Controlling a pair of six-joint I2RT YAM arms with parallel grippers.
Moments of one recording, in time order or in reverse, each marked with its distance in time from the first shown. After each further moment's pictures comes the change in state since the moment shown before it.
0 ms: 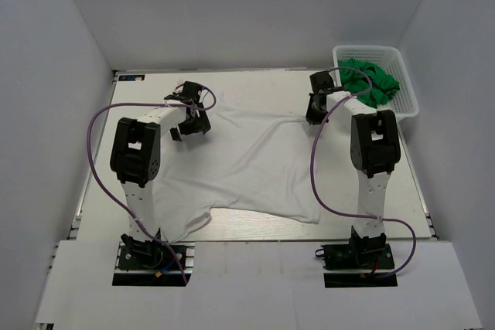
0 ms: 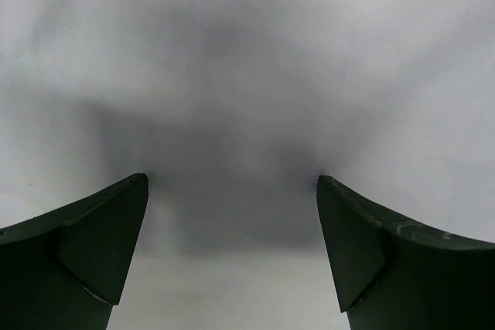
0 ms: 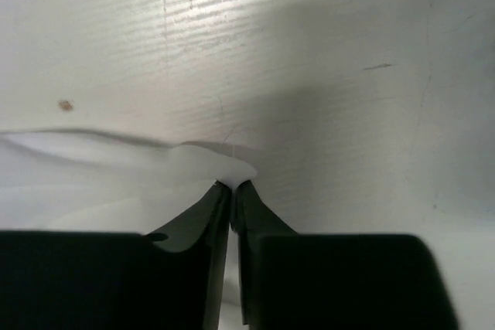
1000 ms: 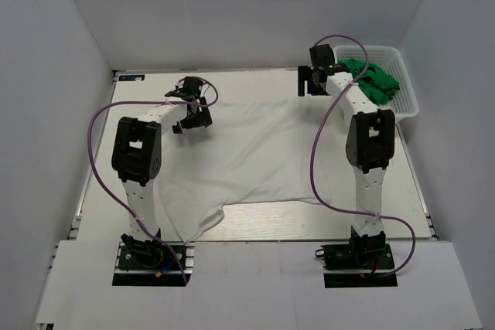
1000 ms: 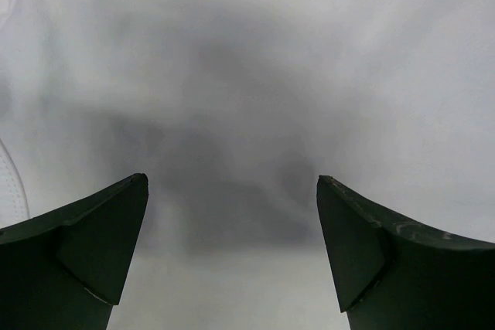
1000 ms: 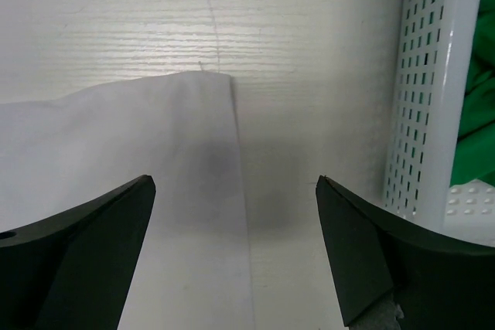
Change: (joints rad) left arm -0.003 0.019 0.046 0.030 0.003 0.057; right arm 0.002 0.088 0.392 -0.115 0.075 -0.298
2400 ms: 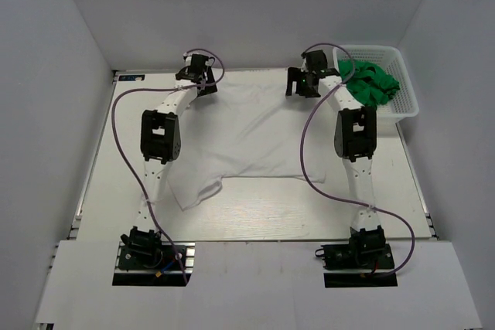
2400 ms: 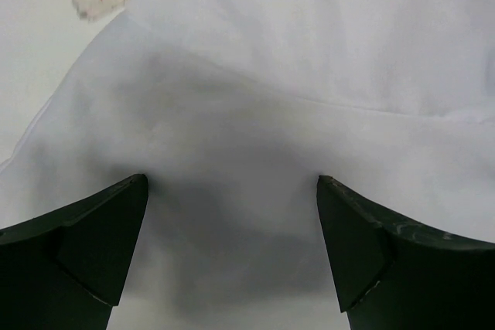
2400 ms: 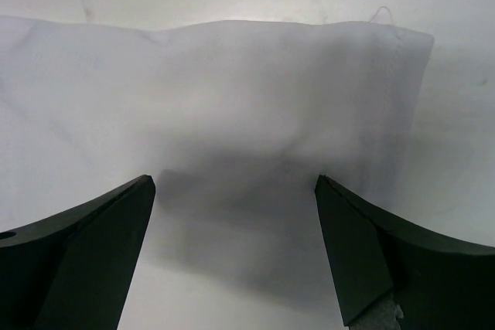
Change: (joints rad) left arm 0.035 0.520 0.767 0.018 -0.062 0.090; right arm -0.019 0.319 0.272 0.060 -0.307 0.069
